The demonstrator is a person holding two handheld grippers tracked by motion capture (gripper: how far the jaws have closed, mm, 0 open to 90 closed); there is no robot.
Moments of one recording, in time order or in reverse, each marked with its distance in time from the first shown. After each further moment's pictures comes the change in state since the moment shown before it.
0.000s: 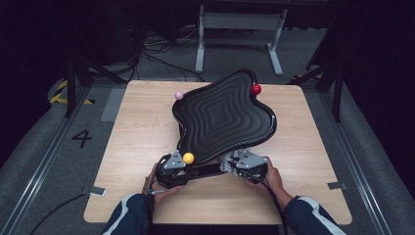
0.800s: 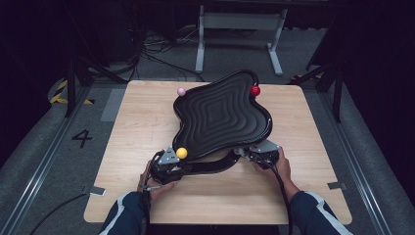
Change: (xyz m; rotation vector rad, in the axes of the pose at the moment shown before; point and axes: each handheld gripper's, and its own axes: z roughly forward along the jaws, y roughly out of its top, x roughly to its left) left arm 0.014 -0.003 -0.008 0.004 0.065 -0.045; right arm -0.047 -0.017 0.003 0.011 -0.169 0.102
